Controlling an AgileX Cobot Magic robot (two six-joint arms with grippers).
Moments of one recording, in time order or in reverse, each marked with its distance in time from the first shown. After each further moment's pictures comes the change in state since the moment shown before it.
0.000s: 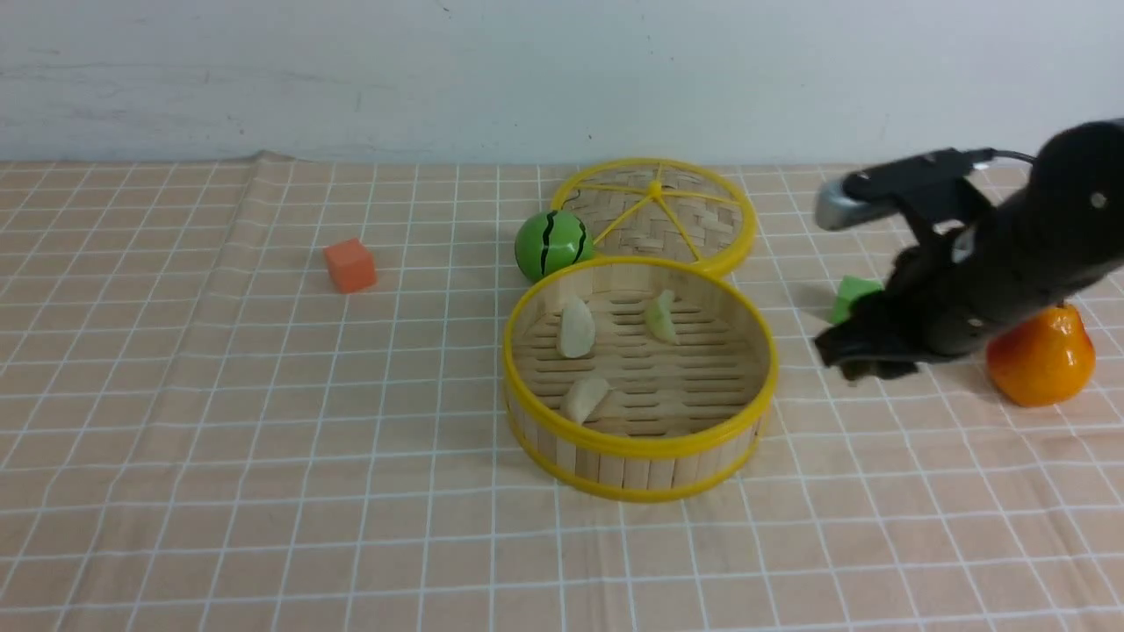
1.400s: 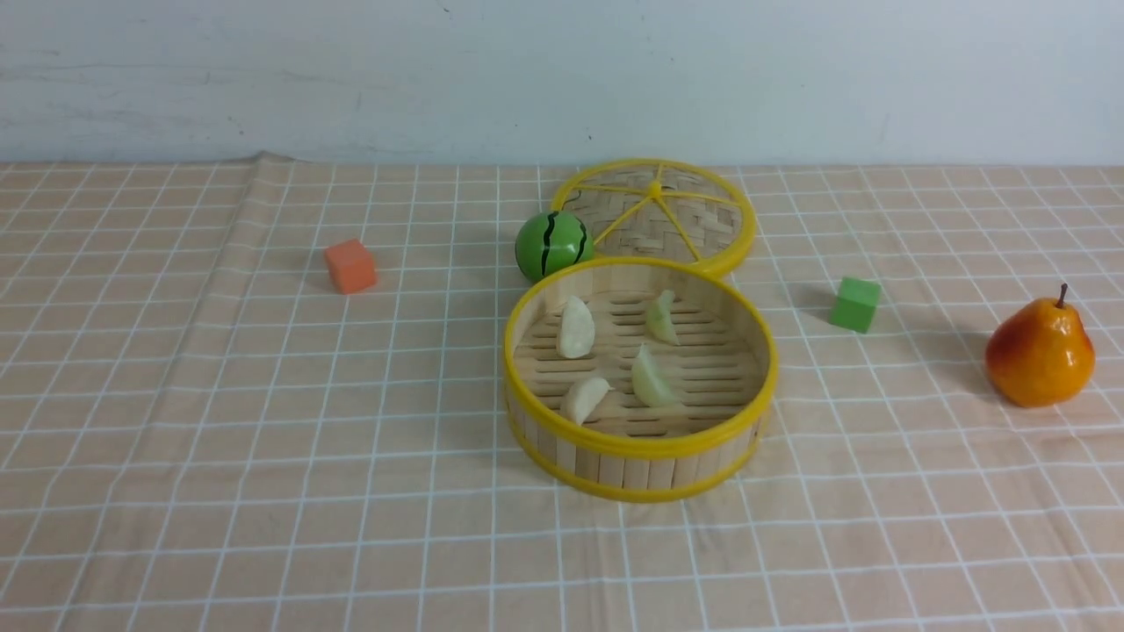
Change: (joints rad) right arm 0.002 -0.859 0.075 0.133 -0.026 -0.200; left arm 0.000 0.000 0.000 0.019 0.001 0.000
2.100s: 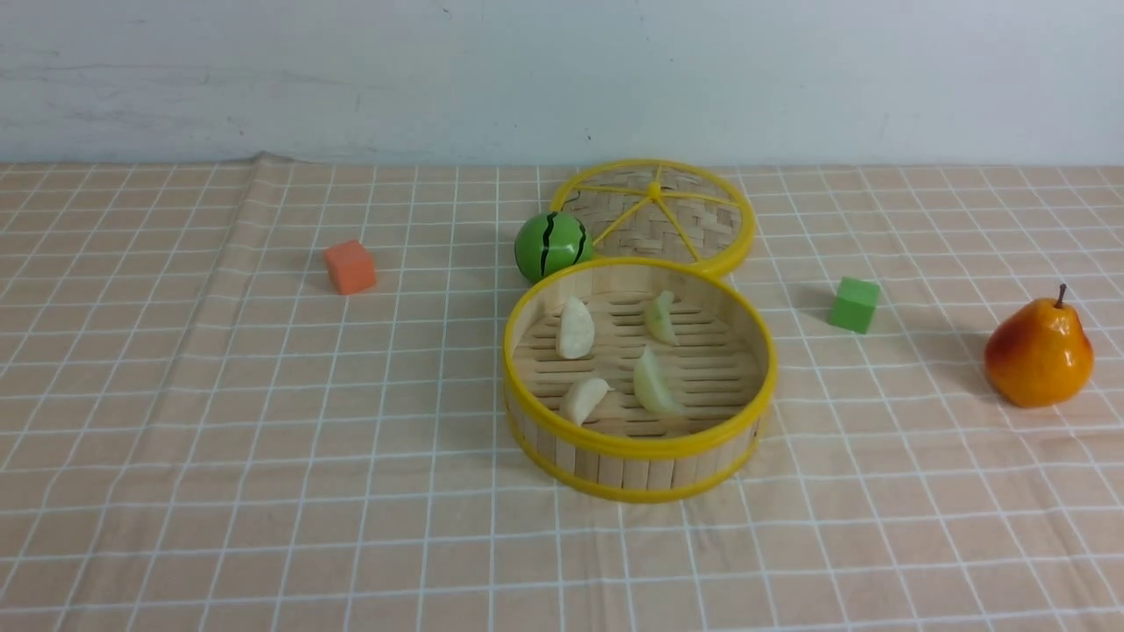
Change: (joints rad) right arm -0.002 -0.423 1.195 0.154 -0.479 -0.001; left arm 0.000 0.000 0.000 0.001 0.000 0.000
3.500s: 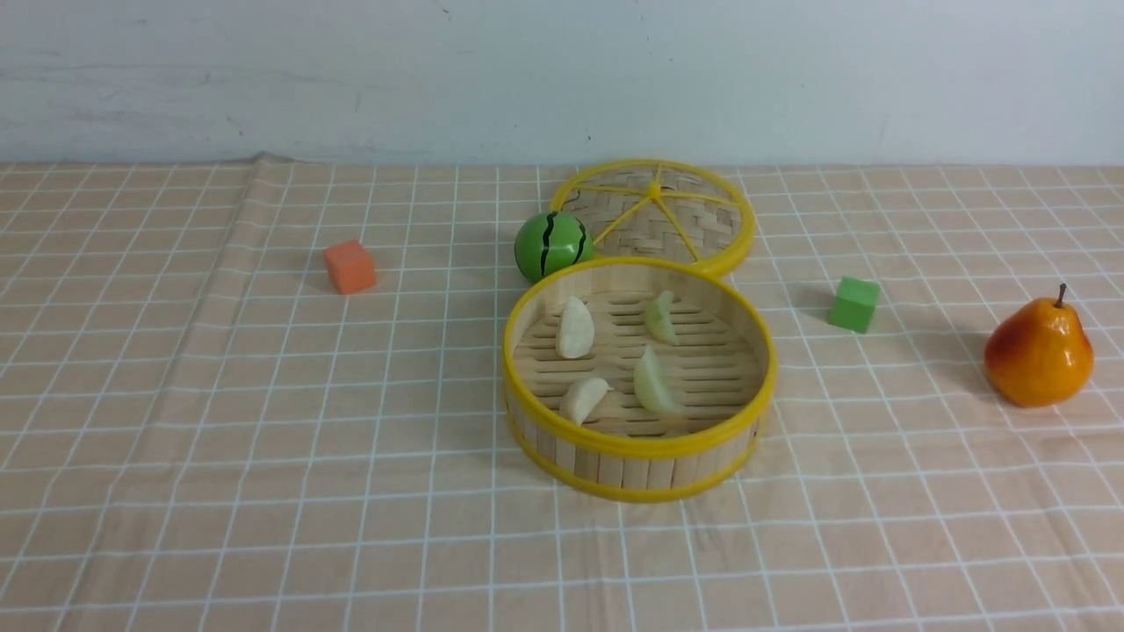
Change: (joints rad) right arm -0.198 -0.377 -0.008 -0.431 0.249 0.514; left arm 0.000 0.001 0.001 -0.001 0.000 0.000
